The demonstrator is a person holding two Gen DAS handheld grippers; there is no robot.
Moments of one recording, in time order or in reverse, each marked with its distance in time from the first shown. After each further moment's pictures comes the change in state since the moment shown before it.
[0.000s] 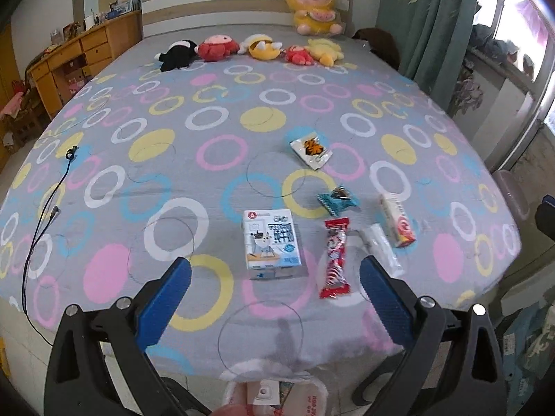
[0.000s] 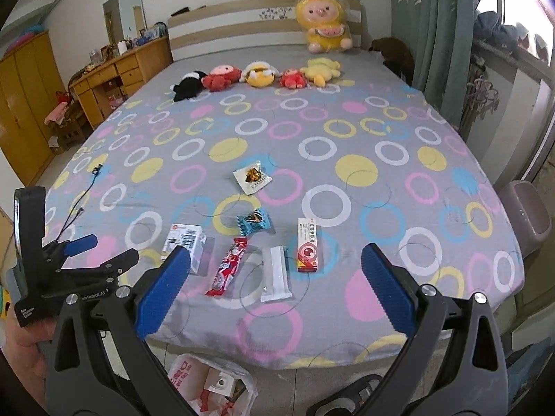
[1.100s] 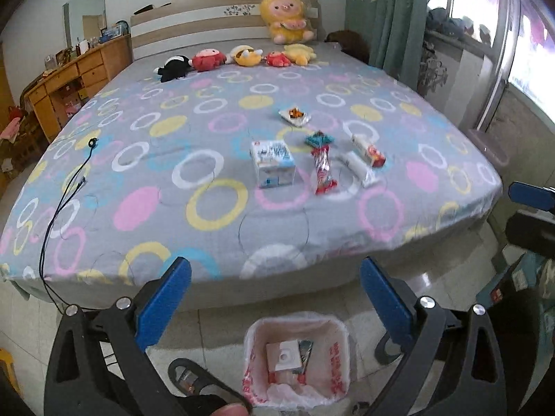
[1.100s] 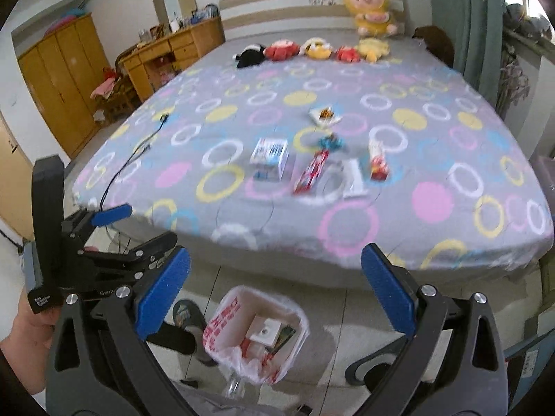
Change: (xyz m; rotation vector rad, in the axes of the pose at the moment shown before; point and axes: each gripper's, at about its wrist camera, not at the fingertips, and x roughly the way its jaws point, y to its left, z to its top) left arm -0.101 0.020 -0.148 0.107 -0.093 -0.040; right arm -0.088 0.076 -0.144 -0.060 0.028 0.170
